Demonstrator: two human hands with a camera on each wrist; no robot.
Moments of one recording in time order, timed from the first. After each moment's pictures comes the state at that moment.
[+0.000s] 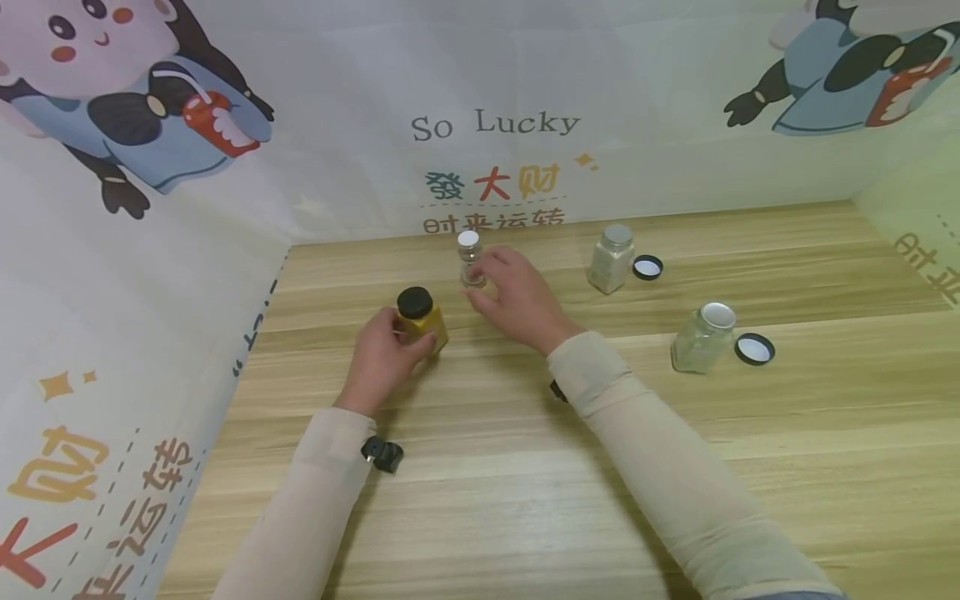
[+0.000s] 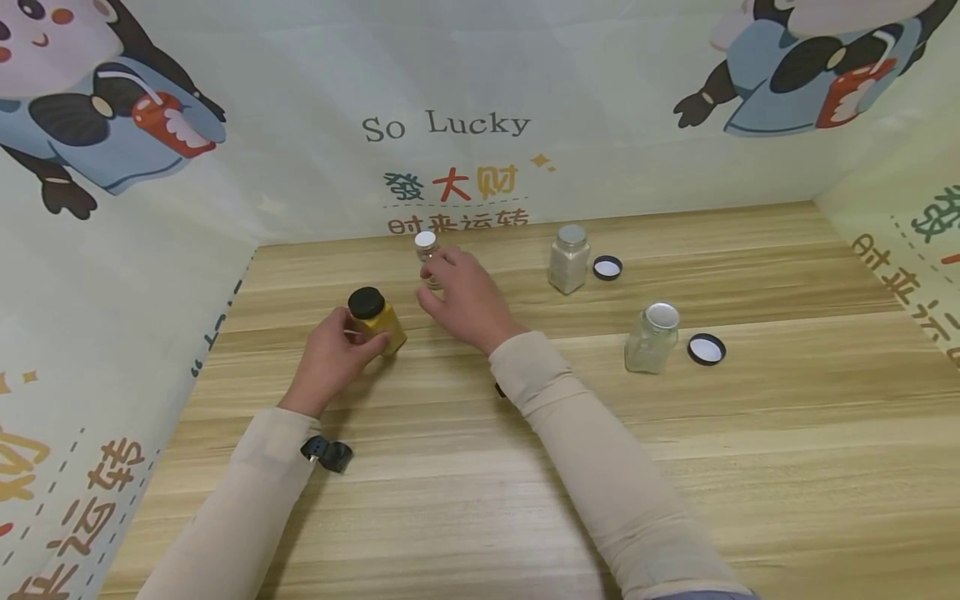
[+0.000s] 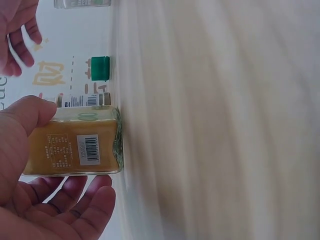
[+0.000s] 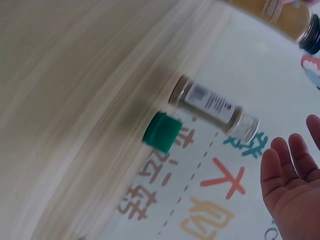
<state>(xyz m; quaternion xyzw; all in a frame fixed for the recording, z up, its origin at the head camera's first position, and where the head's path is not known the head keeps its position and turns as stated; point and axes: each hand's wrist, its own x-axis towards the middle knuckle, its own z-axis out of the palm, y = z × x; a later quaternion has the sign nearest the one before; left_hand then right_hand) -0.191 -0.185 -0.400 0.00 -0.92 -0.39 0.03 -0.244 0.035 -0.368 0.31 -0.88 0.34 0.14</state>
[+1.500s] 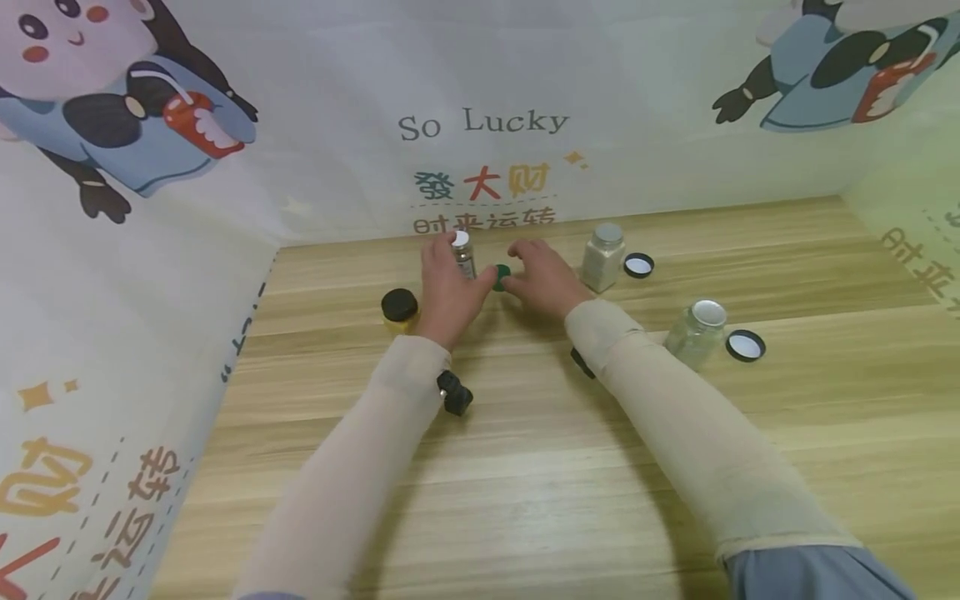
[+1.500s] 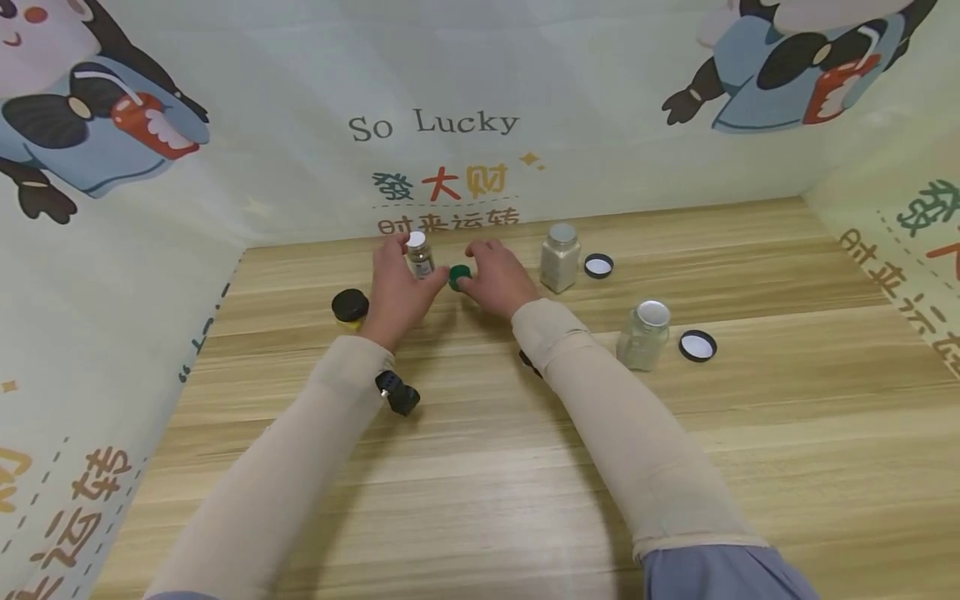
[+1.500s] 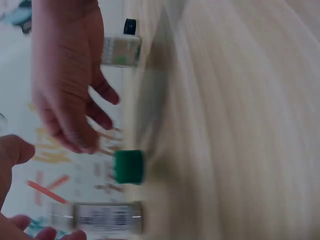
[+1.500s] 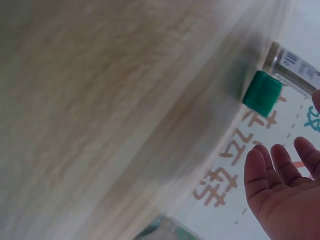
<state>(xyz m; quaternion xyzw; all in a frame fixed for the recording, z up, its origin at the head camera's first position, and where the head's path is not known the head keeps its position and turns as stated) -0.252 -0.080 -0.363 0.00 -0.89 -0.44 0.09 -0.298 0.080 -0.388 0.17 -0.94 0.30 -0.03</state>
